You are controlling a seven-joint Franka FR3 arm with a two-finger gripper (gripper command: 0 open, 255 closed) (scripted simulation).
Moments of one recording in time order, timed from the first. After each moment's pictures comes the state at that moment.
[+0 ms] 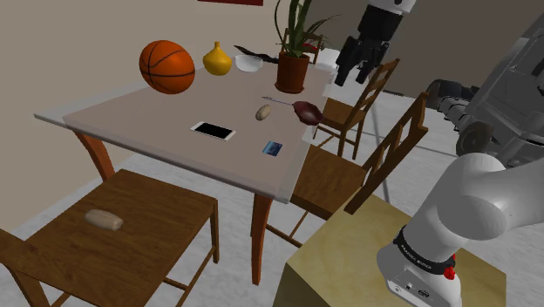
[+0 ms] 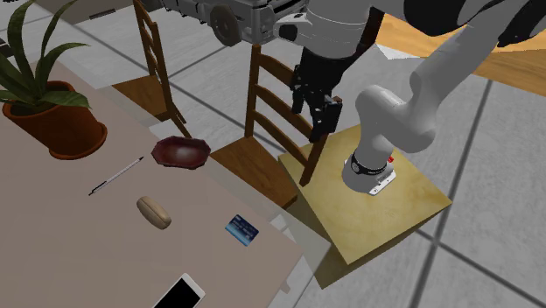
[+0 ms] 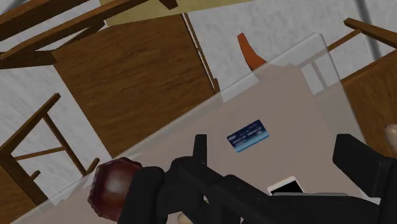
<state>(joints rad) 0.02 -0.81 0.02 -2.33 0.03 1.67 0.17</state>
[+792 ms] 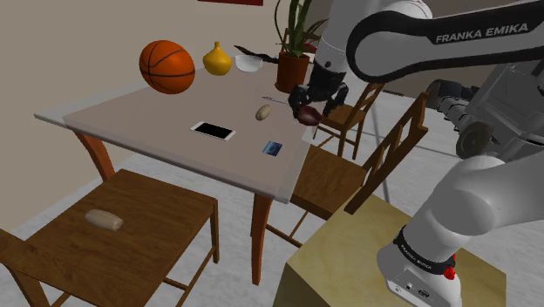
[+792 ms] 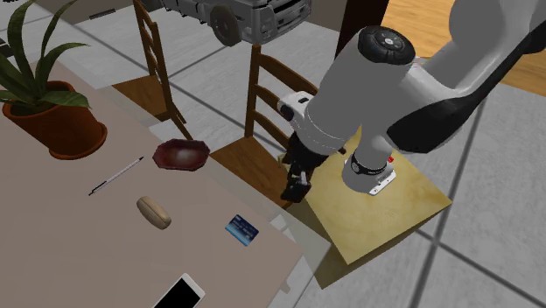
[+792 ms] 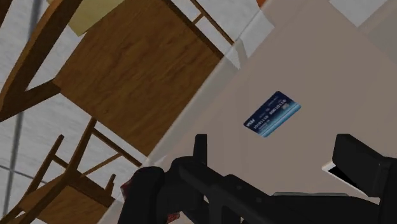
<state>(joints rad) -0.12 -0.71 0.34 -2.55 0.00 2.09 0.69</state>
